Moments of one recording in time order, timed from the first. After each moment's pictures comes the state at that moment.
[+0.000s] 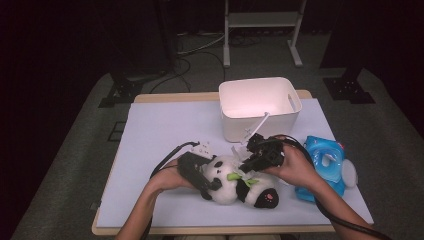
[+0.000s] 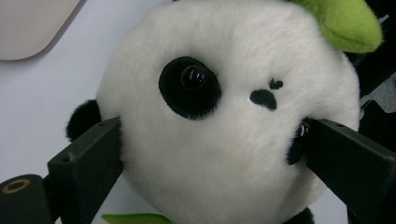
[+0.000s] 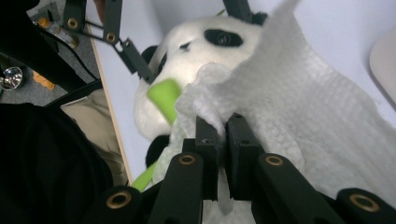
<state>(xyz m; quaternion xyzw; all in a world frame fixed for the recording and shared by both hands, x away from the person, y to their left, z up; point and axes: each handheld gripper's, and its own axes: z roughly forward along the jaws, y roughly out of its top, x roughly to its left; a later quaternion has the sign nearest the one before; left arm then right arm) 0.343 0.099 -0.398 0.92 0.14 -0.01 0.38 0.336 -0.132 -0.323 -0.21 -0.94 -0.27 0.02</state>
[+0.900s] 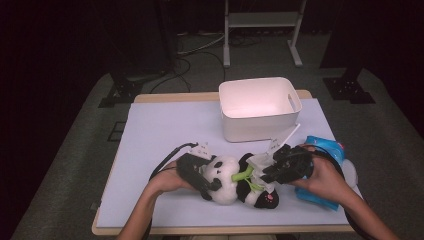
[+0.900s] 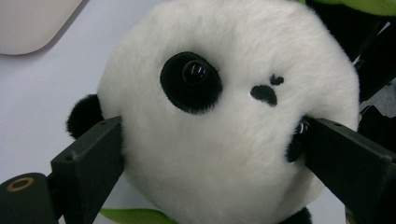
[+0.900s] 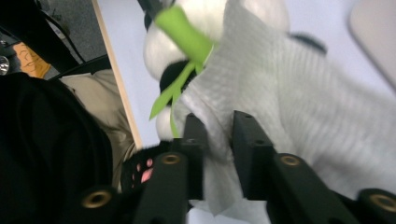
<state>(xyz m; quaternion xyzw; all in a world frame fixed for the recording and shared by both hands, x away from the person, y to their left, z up) 0.339 0.101 -0.399 0.91 0.15 0.00 0.38 0.298 -0.184 -0.314 -0.20 -0.94 -0.27 -0.01</state>
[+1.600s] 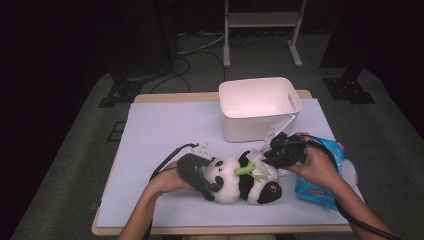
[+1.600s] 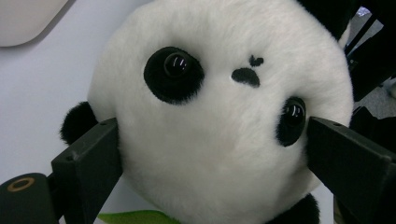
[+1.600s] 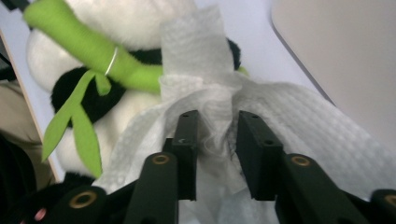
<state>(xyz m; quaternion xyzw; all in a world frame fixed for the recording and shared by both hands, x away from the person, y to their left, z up) 0.338 0.099 -0.399 0.91 0.16 -0.02 0.37 0.342 -0.188 -0.335 -0.24 -0.93 -0.25 -0.08</state>
